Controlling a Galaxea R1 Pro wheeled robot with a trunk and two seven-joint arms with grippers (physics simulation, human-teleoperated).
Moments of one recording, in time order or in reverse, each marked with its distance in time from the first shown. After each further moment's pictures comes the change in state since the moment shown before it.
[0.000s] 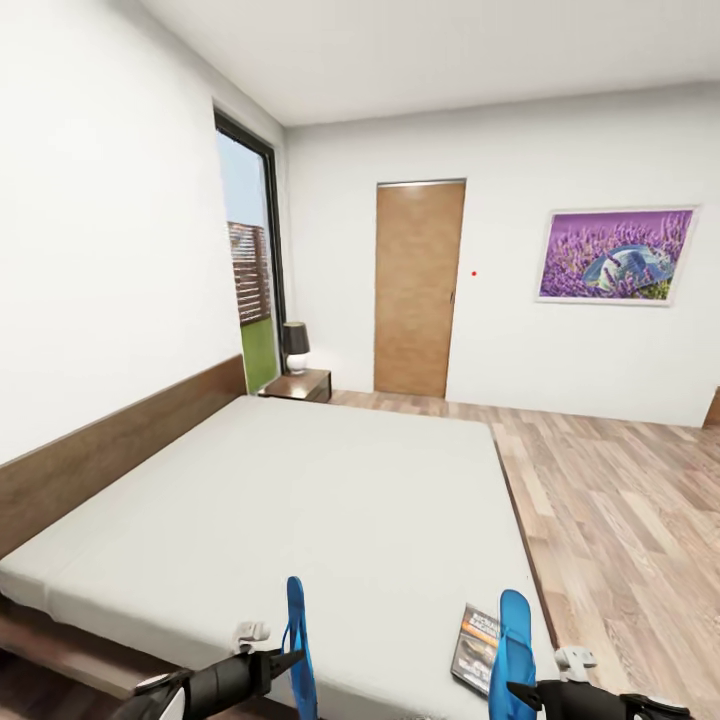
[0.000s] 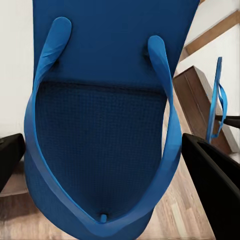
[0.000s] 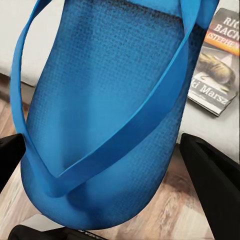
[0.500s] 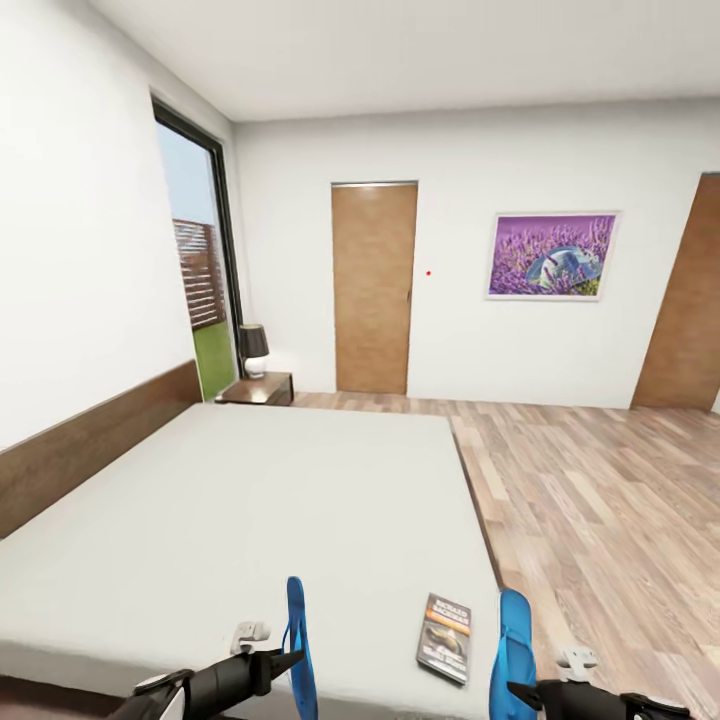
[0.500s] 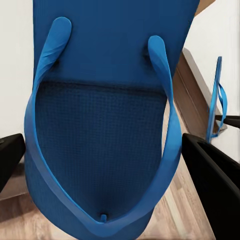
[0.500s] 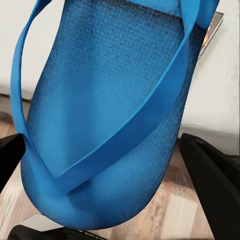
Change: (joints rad) left arm 0.000 0.000 -0.001 0.000 0.000 0.000 0.000; right arm 0.000 0.000 0.000 0.000 0.000 0.000 -0.002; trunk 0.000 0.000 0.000
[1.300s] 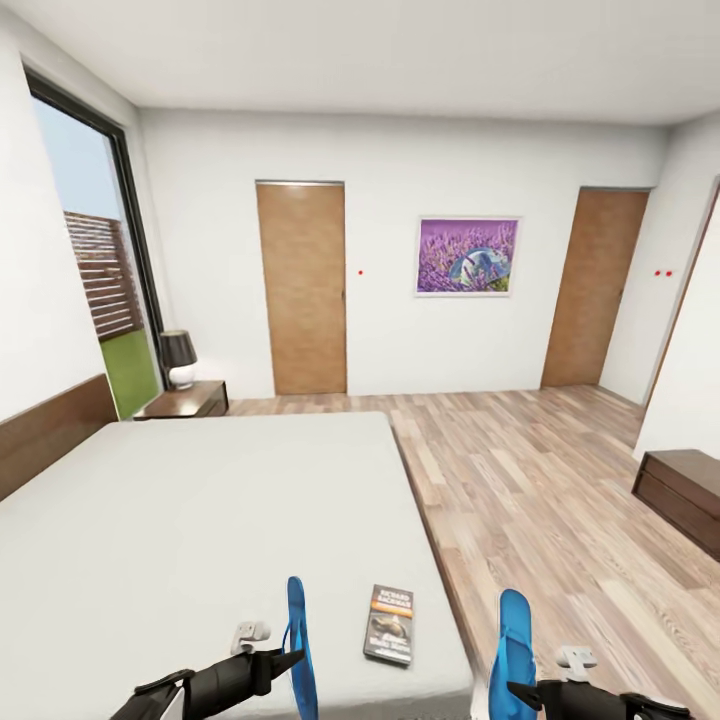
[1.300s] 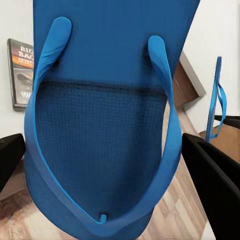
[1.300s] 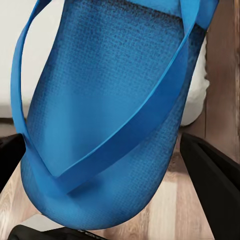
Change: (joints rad) left arm 0.000 -0.001 0.000 0.000 0.001 0.000 0.000; right arm 0.000 0.000 0.000 0.000 0.000 0.000 0.002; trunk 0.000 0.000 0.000
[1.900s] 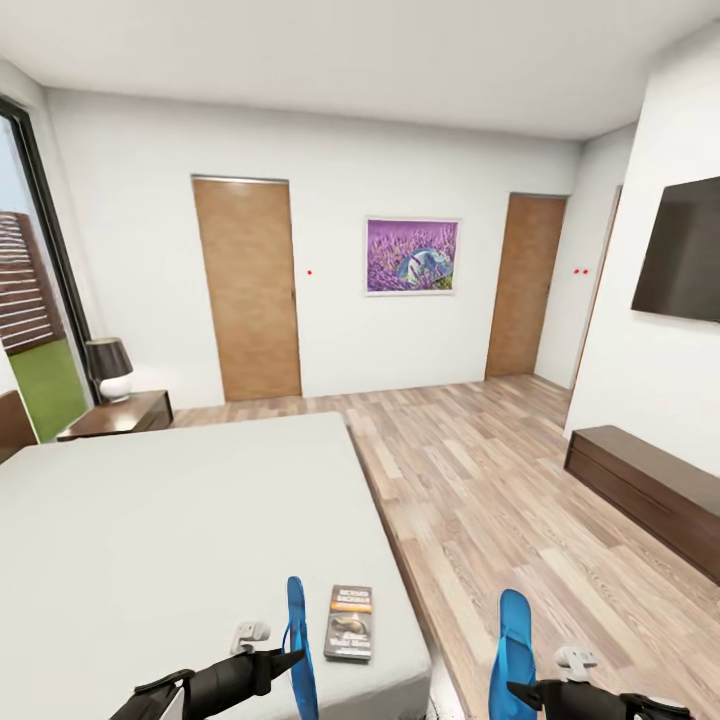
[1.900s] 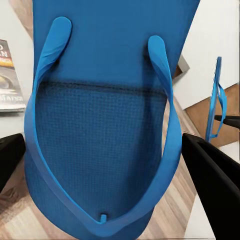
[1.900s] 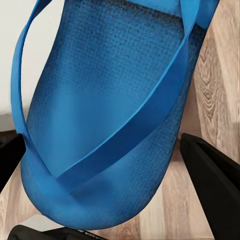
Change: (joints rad) left arm 0.000 0.000 0.000 0.000 0.000 0.000 0.000; right arm 0.000 0.000 0.000 0.000 0.000 0.000 -0.001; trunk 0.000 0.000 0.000
